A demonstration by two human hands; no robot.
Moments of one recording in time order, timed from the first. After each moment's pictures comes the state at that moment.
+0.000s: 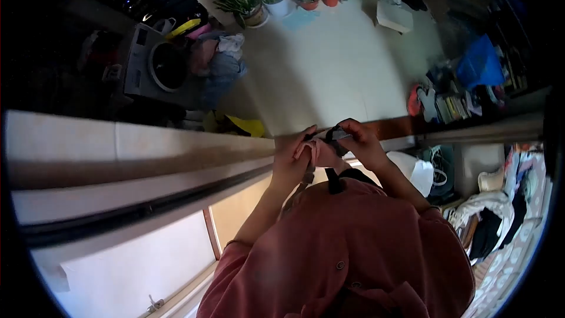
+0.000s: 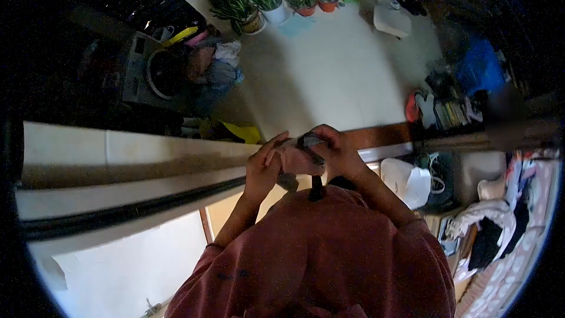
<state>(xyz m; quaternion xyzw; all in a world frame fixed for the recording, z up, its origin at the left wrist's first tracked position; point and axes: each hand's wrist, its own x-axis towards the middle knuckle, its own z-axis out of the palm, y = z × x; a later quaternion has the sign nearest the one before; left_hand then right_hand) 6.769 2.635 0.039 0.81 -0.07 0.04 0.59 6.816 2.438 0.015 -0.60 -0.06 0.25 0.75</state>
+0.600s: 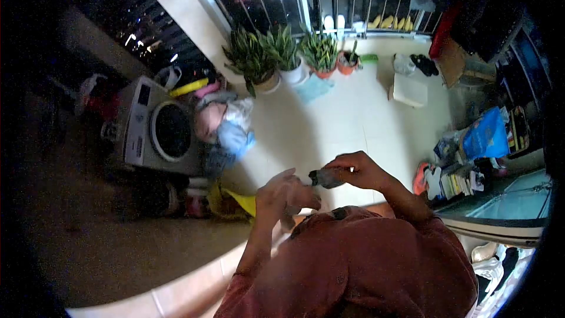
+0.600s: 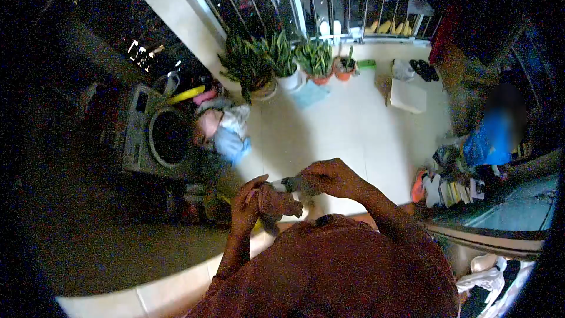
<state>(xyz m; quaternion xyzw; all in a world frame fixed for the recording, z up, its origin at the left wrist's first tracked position) 7.060 2.767 0.051 0.74 0.06 0.03 0.67 7.167 2.534 0.048 -0.73 -0.36 0.19 0.55</state>
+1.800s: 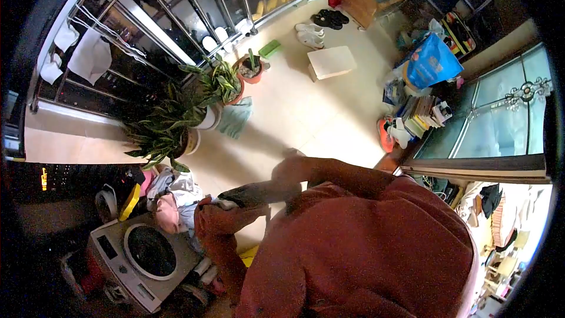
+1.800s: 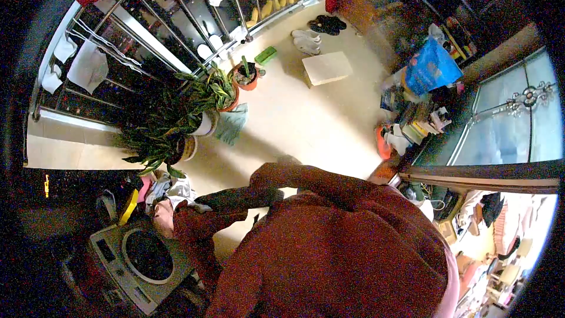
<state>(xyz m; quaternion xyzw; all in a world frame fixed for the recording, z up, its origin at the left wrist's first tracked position) 7.410 2.777 0.024 0.98 -0.07 0.04 0.18 7.464 2.513 -0.050 -0.81 -0.28 0.42 0.29</state>
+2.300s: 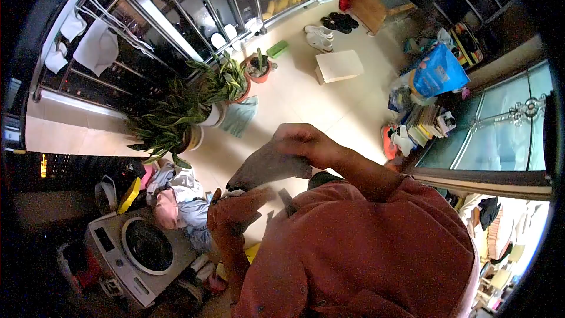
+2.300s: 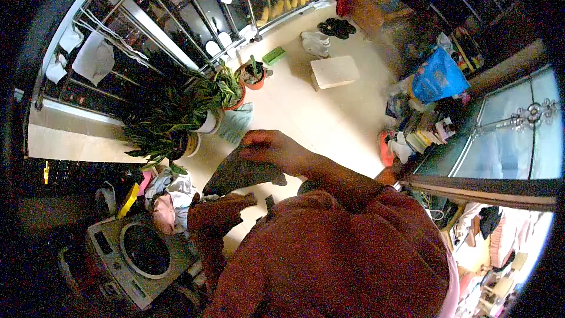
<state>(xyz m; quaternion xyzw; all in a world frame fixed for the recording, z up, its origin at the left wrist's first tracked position) 7.404 2.761 0.003 0.69 0.12 -0.11 0.70 7.482 2.480 0.033 -0.56 -0.04 0.24 0.79</state>
